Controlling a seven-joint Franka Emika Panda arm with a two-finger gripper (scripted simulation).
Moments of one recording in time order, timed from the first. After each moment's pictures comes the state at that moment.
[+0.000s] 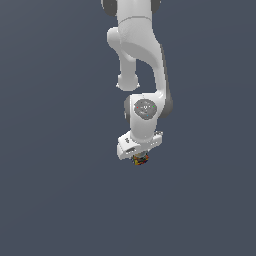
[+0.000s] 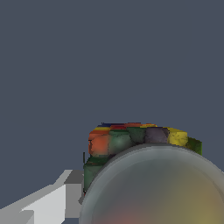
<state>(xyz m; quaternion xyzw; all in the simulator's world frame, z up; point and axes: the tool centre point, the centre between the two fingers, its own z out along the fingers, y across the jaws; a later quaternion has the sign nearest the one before) 0.018 0.051 0.059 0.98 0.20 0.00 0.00</state>
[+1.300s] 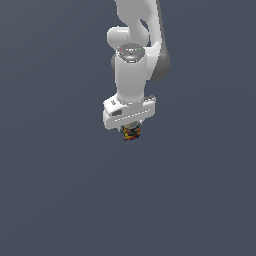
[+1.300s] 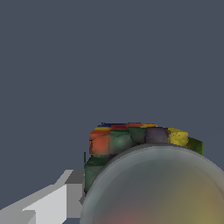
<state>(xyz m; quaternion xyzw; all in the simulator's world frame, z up) -0.038 0.008 0.190 0.98 0.20 0.00 0.00</state>
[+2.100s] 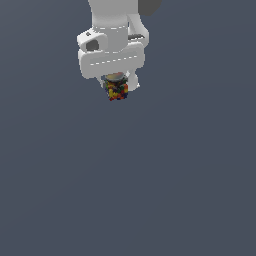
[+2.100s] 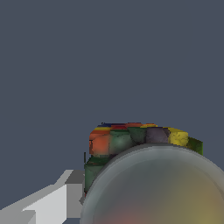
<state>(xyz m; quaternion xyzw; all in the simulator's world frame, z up) -0.103 -0.045 0.355 0.98 0.20 0.00 0.00</state>
